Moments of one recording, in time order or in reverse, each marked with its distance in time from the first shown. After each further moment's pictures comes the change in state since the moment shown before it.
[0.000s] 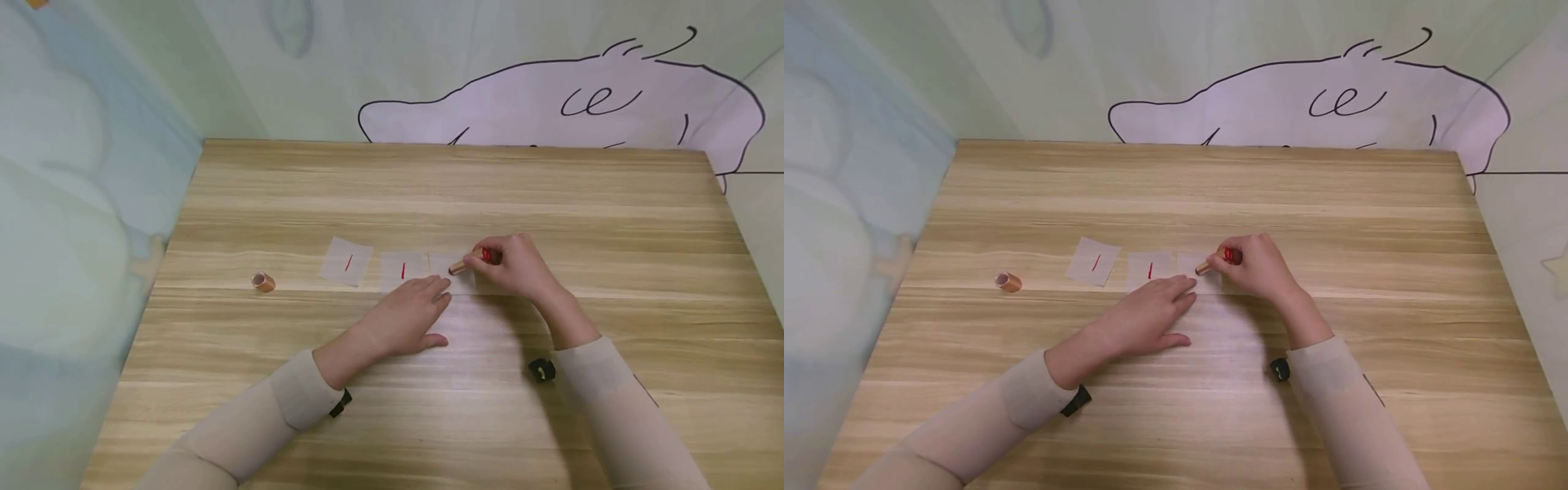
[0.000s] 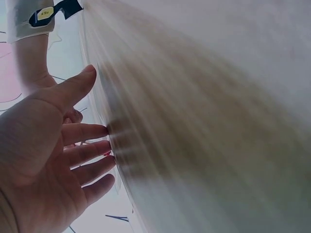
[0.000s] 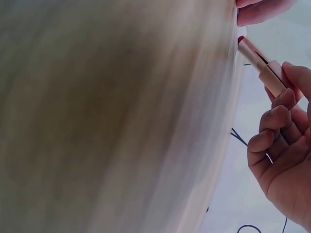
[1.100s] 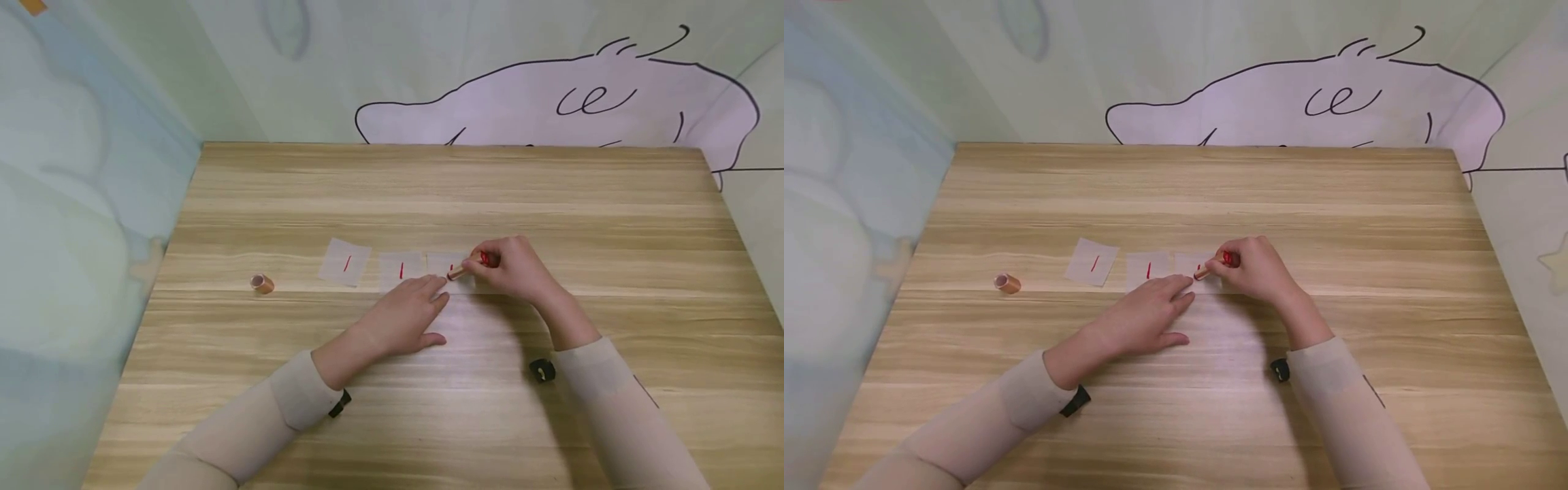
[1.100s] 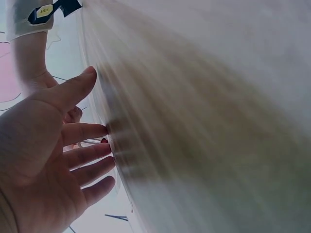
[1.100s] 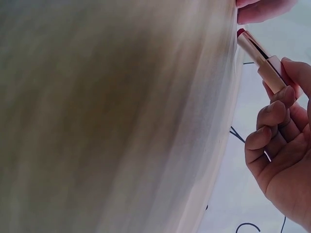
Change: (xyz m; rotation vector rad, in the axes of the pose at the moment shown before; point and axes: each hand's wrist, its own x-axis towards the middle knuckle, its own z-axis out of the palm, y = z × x) left_hand -0.001 0.001 0.000 -0.013 0.016 -0.017; right_hand -0.005 -0.003 -0.003 0.034 -0.063 0.023
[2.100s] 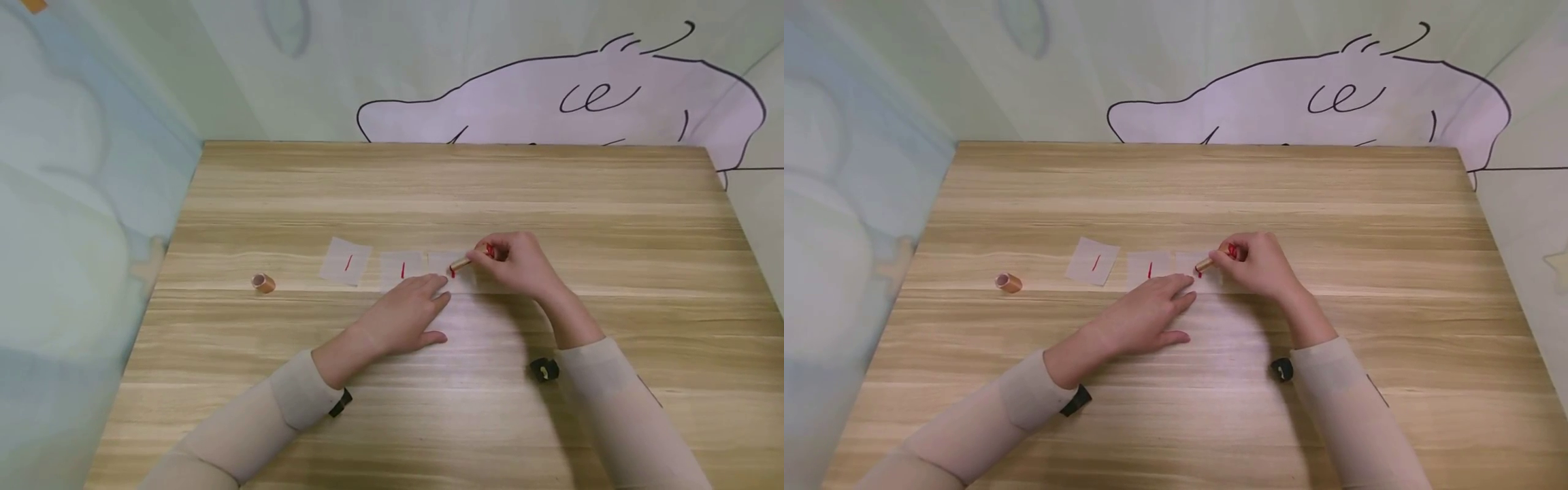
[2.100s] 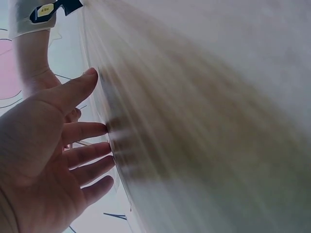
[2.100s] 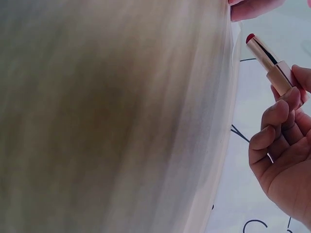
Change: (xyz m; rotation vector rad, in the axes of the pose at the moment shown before) left_hand 0.000 -0.003 0.002 -0.014 0.028 0.013; right_hand 0.001 0.001 -0.001 0.075 0.088 0.060
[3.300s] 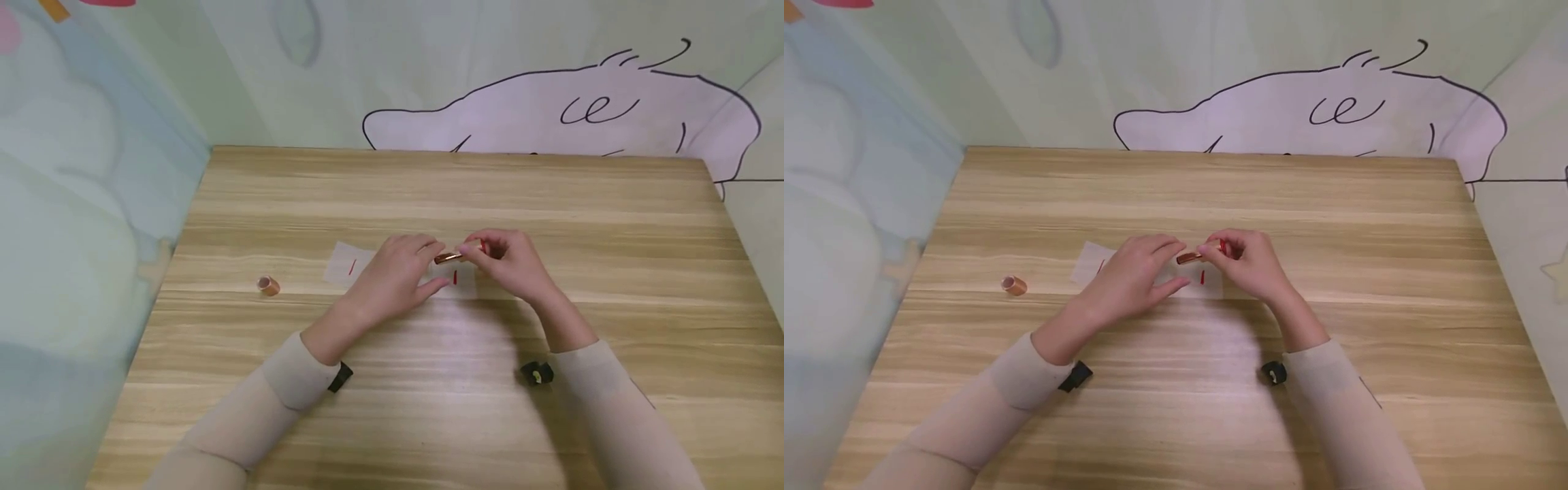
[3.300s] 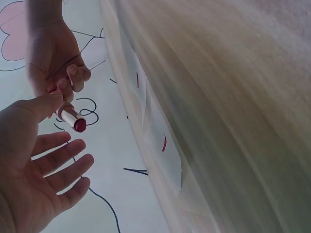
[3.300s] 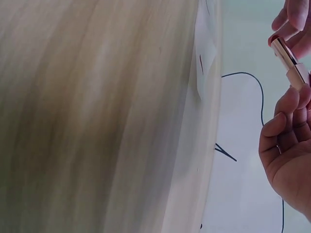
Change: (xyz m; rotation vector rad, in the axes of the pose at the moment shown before) left_hand 0.003 -0.026 -0.046 -0.097 0.409 -0.099; right_hand 0.004 -0.023 0.004 0.268 0.037 -0.038
